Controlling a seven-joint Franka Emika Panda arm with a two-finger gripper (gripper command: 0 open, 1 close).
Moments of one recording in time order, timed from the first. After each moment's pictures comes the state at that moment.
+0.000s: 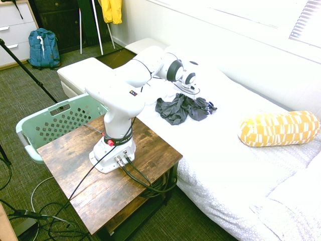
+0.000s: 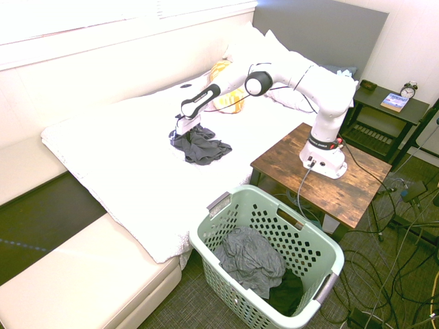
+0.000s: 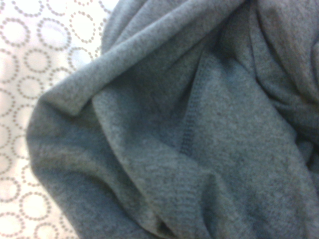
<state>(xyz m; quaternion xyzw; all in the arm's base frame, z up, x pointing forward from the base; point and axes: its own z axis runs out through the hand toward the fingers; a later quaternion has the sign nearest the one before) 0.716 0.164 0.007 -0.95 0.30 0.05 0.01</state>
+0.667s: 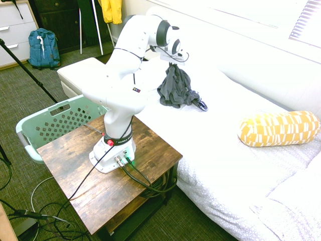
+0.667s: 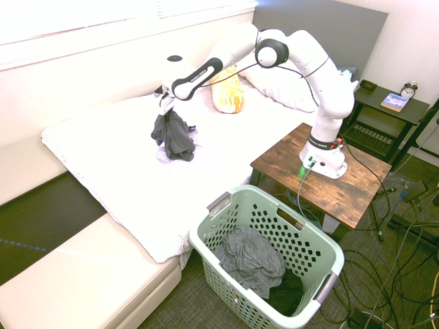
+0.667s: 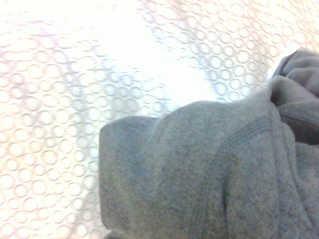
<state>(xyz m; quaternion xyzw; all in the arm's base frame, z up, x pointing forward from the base) 0.667 0.318 0.209 -0.98 0.19 -0.10 0.04</state>
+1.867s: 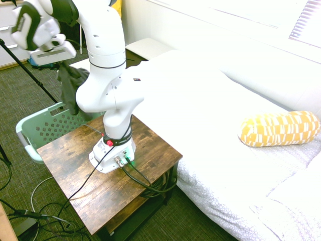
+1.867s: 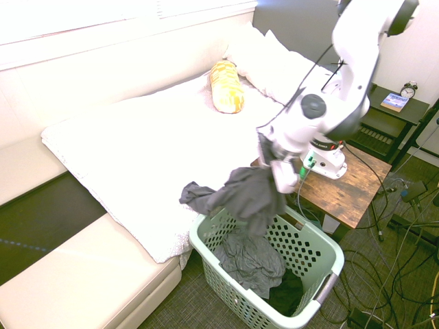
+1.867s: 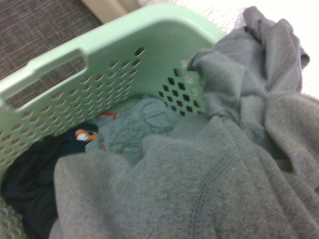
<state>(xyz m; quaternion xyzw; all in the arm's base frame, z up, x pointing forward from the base) -0.114 0.454 0.368 -0.99 -0.05 -0.13 -0.05</state>
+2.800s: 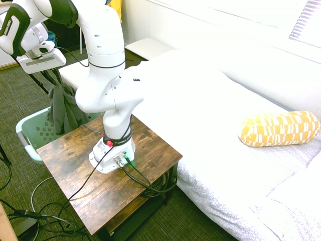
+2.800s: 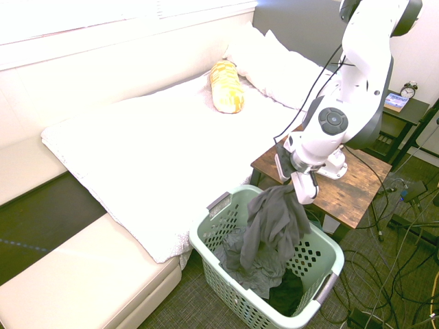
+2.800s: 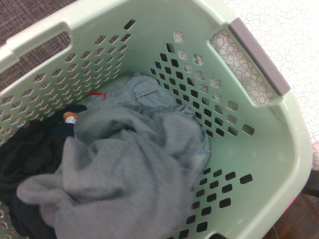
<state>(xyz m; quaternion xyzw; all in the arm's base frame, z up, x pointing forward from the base) -0.080 0.468 0.343 -0.99 -0.03 -0.11 -0.08</state>
